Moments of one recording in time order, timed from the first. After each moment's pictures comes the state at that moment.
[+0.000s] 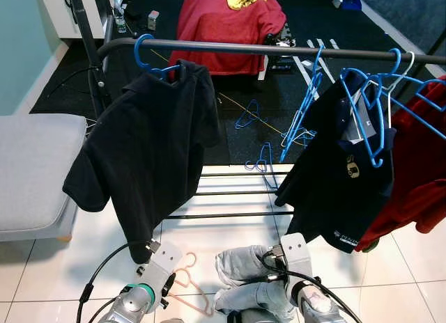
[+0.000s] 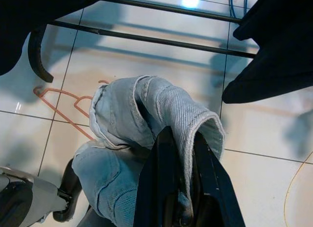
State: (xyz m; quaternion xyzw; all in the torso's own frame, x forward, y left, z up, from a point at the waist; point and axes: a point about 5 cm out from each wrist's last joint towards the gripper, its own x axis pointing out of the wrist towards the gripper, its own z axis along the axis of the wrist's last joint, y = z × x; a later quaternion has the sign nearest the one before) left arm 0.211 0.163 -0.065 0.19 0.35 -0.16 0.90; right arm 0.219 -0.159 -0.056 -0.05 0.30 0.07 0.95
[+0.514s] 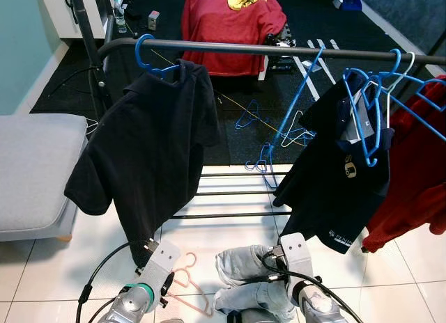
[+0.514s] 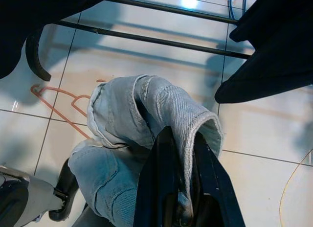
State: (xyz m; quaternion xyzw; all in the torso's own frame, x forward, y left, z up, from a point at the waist) left arm 0.216 0.166 -0.062 0.19 0.35 -0.14 0.91; right arm 0.219 -0.161 -0.056 -0.06 0.30 0.07 0.95
